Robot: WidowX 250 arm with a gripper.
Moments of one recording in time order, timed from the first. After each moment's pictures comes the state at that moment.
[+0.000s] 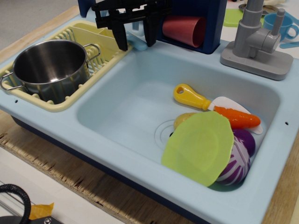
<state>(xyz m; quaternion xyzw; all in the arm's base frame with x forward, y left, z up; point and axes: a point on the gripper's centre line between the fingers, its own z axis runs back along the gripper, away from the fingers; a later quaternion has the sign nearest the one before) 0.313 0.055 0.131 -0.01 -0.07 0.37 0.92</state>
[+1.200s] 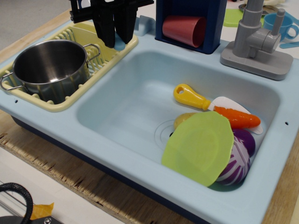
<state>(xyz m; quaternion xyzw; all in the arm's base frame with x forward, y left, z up) 0.251 0.053 0.164 0.03 -0.03 0.56 0.83</state>
